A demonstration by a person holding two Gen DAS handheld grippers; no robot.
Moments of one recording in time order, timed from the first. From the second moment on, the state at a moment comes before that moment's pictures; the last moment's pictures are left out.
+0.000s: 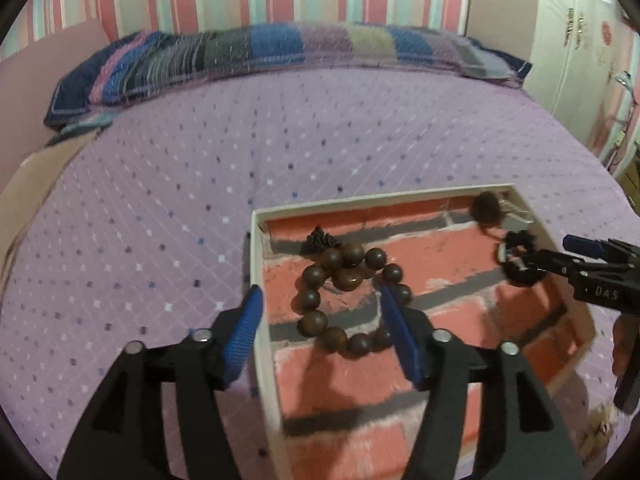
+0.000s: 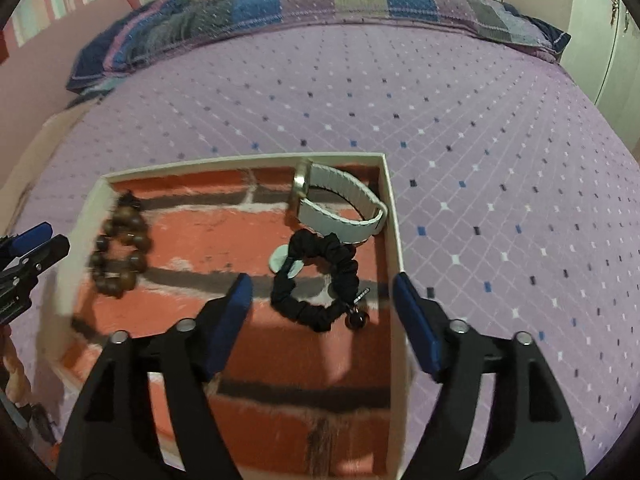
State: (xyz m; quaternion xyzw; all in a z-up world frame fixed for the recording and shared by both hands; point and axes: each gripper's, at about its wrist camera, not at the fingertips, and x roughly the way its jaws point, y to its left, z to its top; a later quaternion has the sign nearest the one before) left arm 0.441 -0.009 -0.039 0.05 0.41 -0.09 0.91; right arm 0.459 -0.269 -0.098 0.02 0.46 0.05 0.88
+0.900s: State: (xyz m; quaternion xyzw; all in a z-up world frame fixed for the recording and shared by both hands) left arm 0.264 0.063 0.011 0.00 0.36 -0.07 0.93; right arm 0.293 -0.302 -0.042 -0.02 0.39 -0.01 0.92
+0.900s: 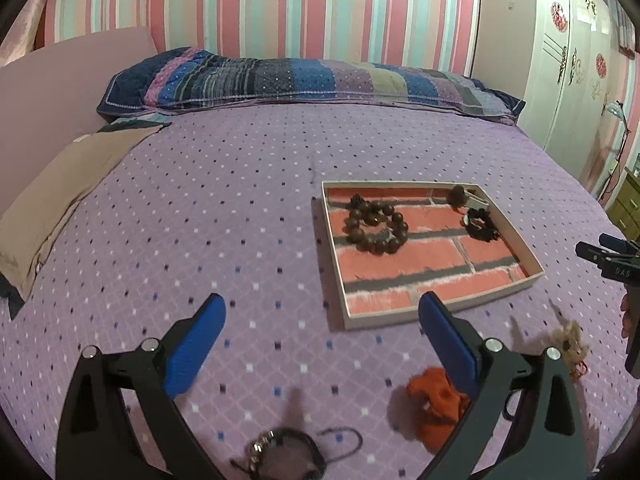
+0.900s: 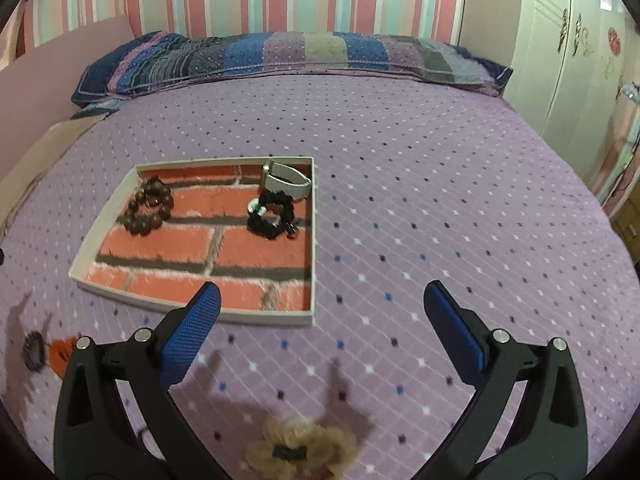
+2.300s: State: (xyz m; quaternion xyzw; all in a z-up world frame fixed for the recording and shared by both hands) left arm 0.180 -0.012 -0.071 -0.01 0.41 -0.07 0.91; right arm 0.150 -0.310 -0.139 -0.02 0.38 -0.04 0.92
